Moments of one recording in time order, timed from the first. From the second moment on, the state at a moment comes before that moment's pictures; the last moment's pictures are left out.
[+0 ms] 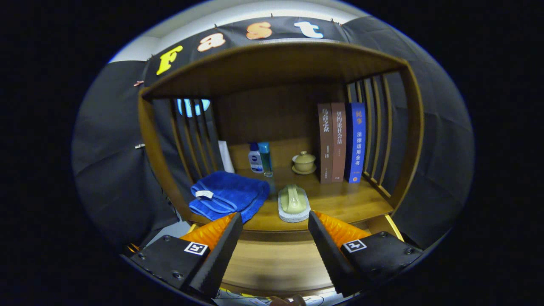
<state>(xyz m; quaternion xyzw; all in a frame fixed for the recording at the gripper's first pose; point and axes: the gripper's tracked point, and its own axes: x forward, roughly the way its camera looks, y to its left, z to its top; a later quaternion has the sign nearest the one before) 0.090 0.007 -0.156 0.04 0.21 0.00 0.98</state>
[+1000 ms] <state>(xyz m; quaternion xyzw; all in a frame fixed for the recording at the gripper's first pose) -0.060 0.004 -0.284 0.05 0.19 -0.03 0.98</state>
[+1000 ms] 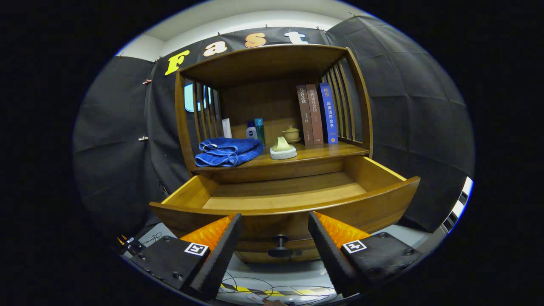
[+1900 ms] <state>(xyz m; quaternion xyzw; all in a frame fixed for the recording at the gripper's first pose) -0.042 -0.006 -0.320 0.06 0.20 -0.05 0.98</state>
